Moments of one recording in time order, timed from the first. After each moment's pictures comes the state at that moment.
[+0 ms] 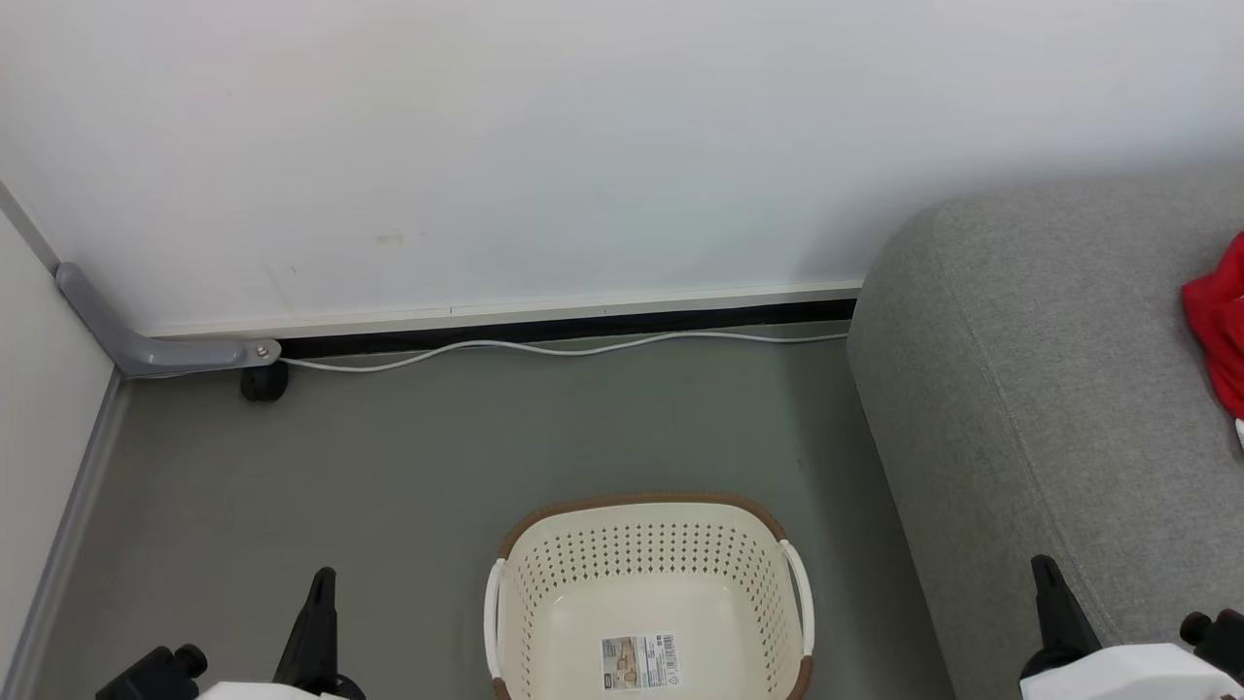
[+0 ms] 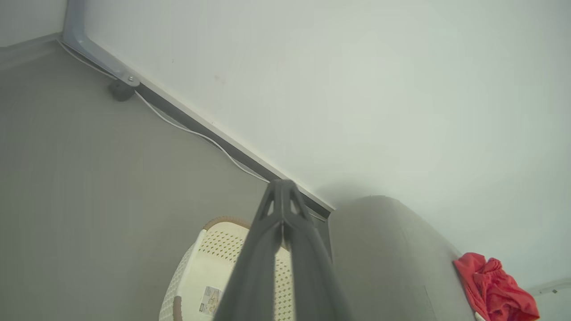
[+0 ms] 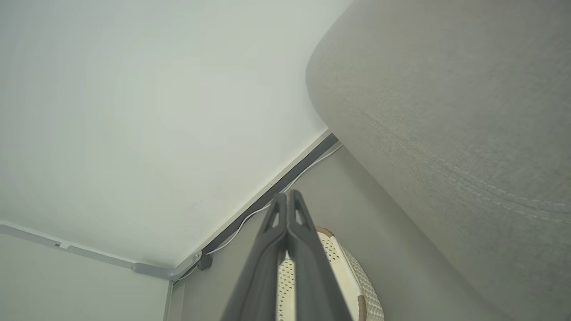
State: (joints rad) left arm 0.06 0.04 0.00 0.31 -0.85 -0.12 -0.10; right arm -0.01 -0.04 -0.04 0.37 0.82 0.13 -0.09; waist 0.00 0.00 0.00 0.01
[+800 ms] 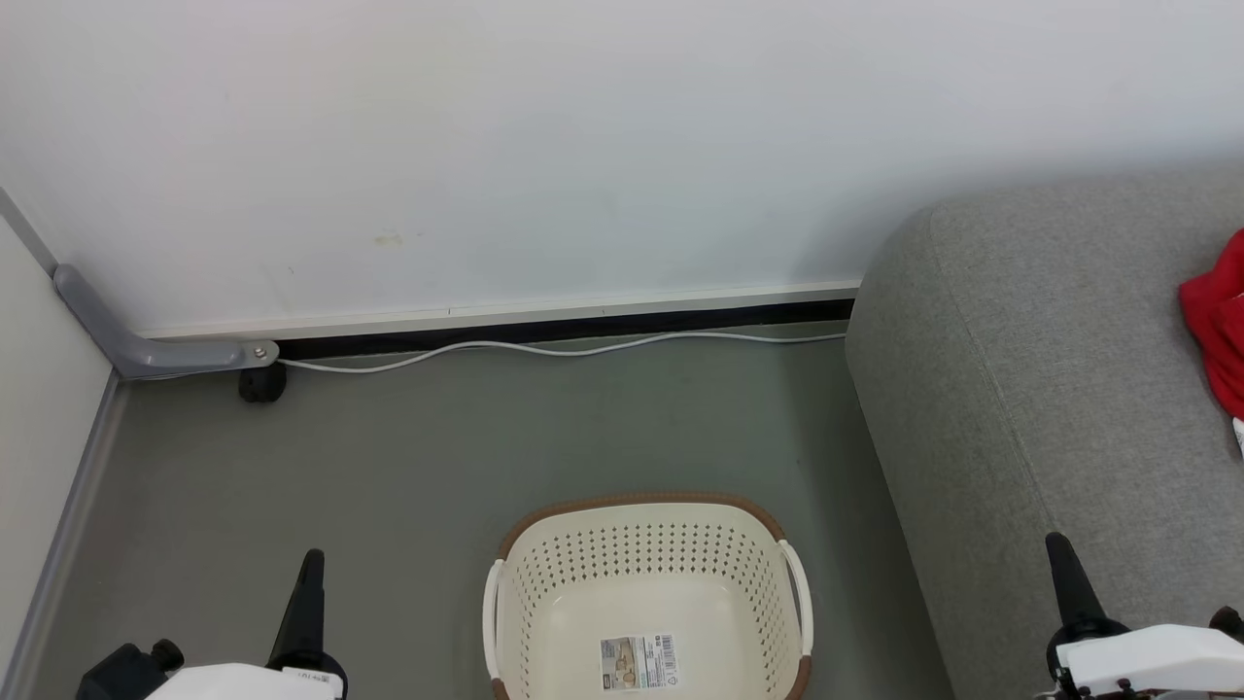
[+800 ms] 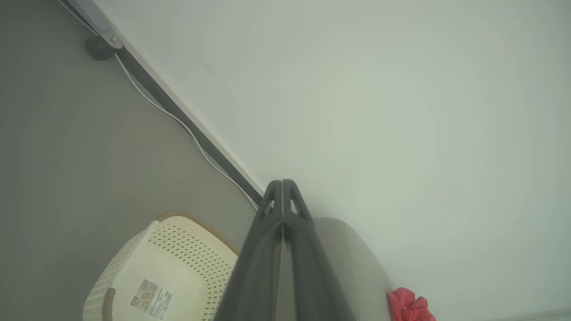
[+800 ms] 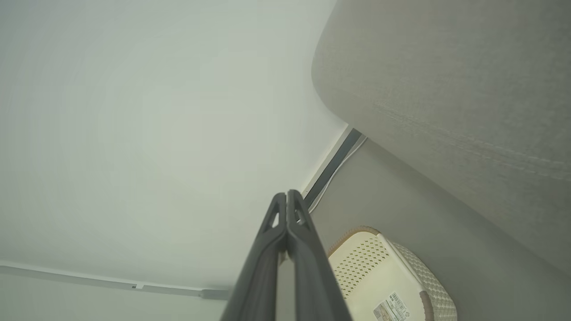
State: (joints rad) left arm 0.03 0.05 0.02 0.30 -1.12 -0.12 -0.03; right arm -0.03 -0.04 -0.07 0.34 1.09 0.13 -0.02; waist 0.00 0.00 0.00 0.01
